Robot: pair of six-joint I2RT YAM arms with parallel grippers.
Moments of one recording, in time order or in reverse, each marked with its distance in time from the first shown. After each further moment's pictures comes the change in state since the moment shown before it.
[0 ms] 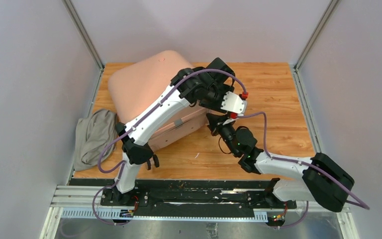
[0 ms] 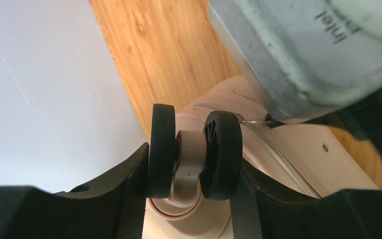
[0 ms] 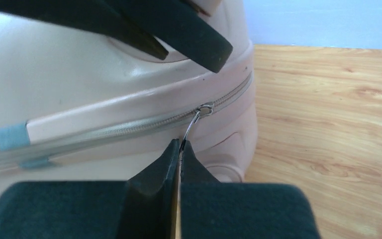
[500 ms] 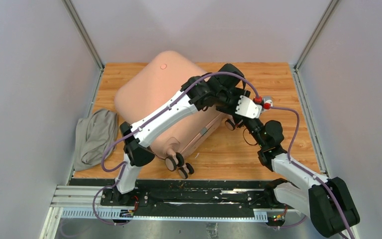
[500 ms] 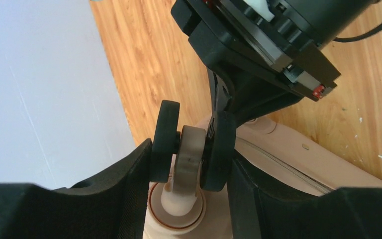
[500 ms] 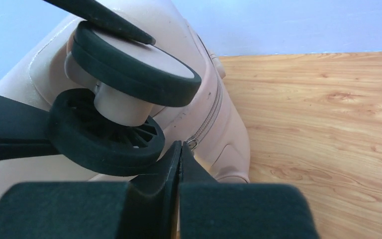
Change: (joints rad) left arm -0.050 -0.004 -0.106 0.228 0.126 -0.023; right arm -0.496 -0.214 -0.091 -0.095 -0.555 0.195
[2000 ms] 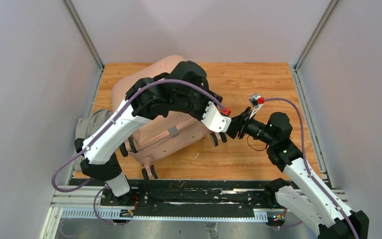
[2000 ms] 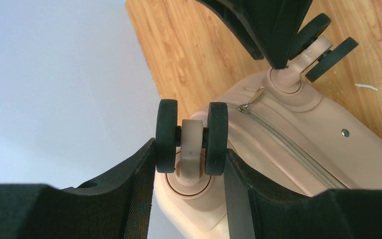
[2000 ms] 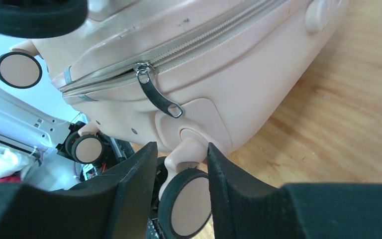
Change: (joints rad) left arm -0.046 -0.367 -0.105 -0.198 -0.002 0.151; right arm 0.025 -0.241 0.235 -0.733 -0.428 0.094
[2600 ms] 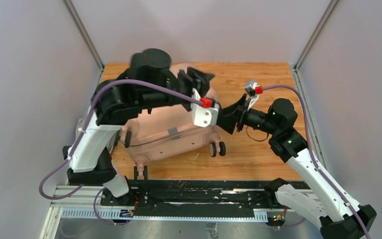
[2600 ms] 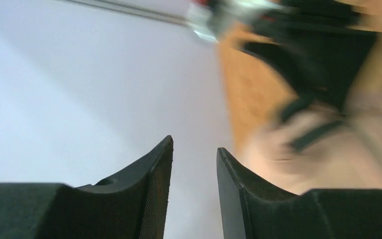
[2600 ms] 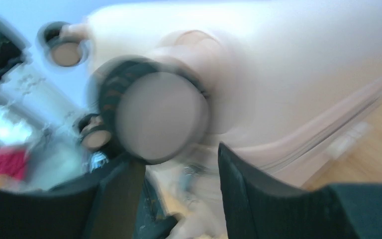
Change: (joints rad) left arm -0.029 -0.068 0.150 -0.012 0.002 0.010; right arm 0.063 0.076 0.268 -0.096 -0.040 -0.120
